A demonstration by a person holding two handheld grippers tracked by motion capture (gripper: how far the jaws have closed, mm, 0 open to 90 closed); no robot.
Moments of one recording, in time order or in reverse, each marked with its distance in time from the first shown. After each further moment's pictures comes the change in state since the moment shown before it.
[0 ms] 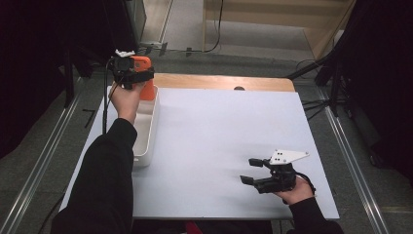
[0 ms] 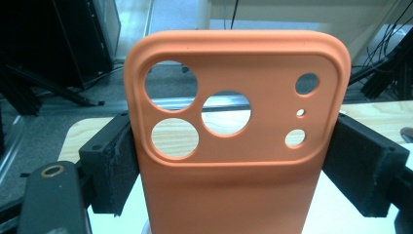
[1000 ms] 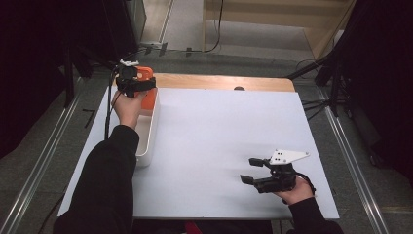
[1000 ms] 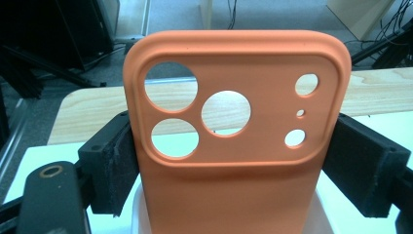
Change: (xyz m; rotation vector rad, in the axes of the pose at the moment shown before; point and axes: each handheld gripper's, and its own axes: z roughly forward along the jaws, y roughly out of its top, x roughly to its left) left arm 0.000 -0.026 0.014 0.078 0.006 0.011; right arm 0.000 0.000 0.000 -0.012 -0.011 0.001
